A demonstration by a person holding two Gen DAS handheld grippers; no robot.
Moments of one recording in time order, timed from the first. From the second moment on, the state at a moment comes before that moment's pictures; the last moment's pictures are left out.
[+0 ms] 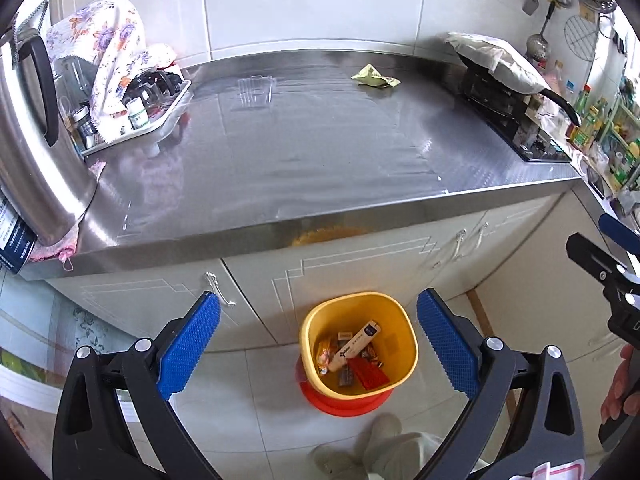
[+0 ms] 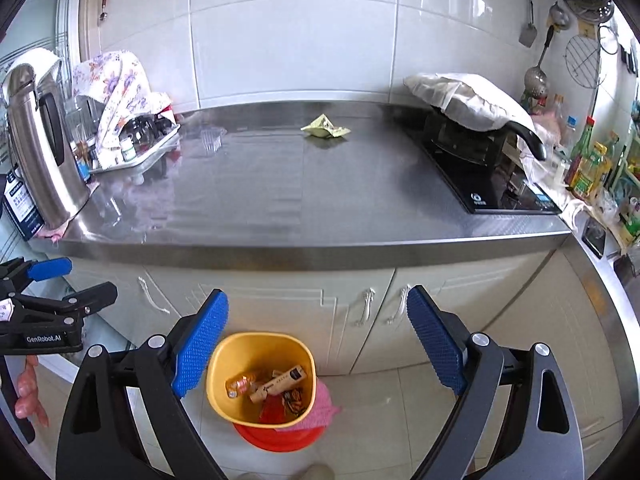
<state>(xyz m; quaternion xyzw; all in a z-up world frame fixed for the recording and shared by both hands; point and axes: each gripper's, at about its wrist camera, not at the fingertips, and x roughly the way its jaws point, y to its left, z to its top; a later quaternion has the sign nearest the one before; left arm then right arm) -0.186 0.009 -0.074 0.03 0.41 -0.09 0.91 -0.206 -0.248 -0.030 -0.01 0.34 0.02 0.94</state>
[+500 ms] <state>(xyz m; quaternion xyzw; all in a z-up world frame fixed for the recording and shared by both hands) -0.088 -0.003 -0.076 0.01 0.44 -0.06 0.90 -0.105 -0.260 -0.040 -0.02 0.35 0.06 0.94</state>
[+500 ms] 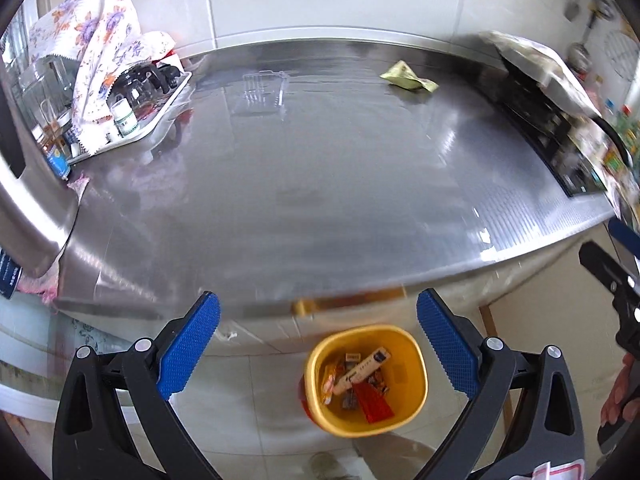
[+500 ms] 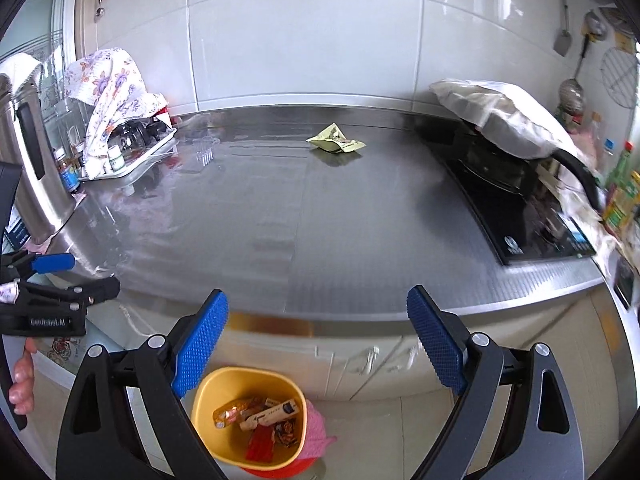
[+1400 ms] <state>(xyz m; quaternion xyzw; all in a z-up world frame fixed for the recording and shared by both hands) 0.126 0.004 -0.074 0.01 0.44 -0.03 0.90 0.120 -0.241 -0.036 -0.03 0.32 0.08 0.94</state>
